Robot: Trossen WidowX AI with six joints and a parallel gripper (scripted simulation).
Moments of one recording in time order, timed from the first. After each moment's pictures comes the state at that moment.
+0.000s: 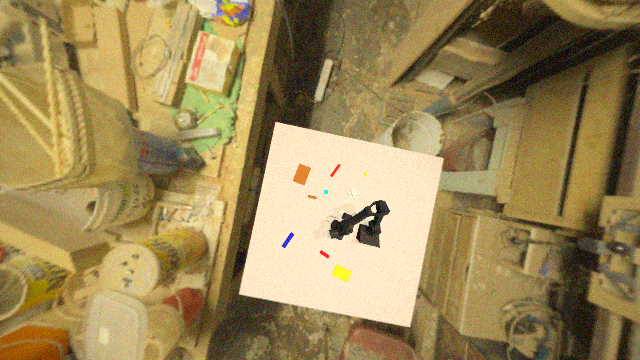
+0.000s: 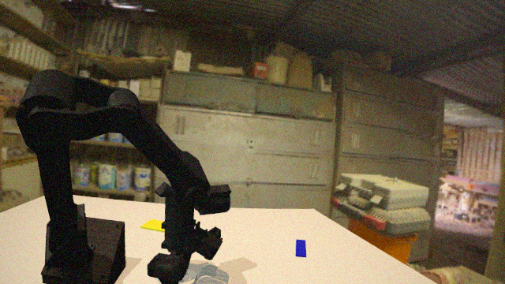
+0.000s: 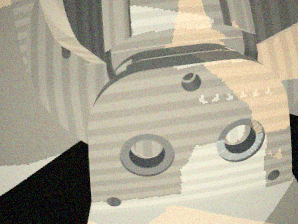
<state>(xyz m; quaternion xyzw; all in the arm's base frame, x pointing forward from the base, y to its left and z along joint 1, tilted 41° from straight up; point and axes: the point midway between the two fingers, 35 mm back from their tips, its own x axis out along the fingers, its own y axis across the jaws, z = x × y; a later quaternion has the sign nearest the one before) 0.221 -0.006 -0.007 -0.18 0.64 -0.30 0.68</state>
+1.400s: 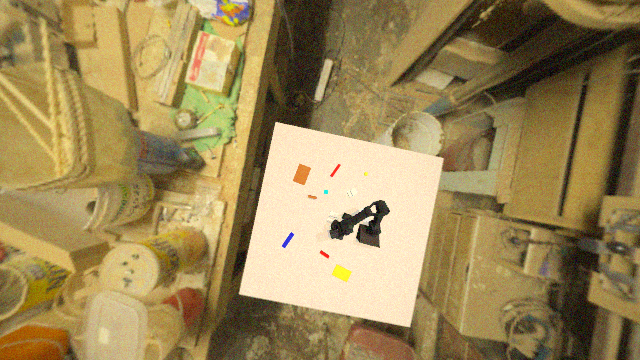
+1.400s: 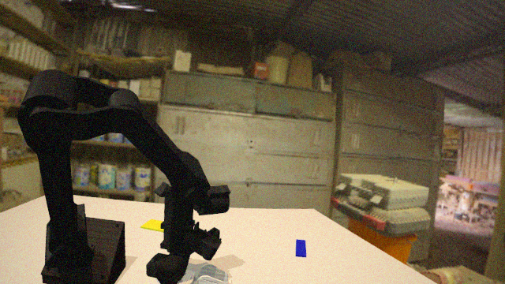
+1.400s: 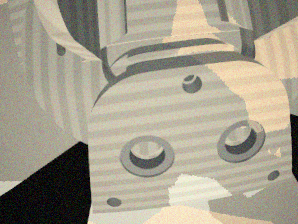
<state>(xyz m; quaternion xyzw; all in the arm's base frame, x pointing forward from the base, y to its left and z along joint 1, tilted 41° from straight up) 0.219 -0.007 -0.006 -0.19 0.64 -0.30 0.68</state>
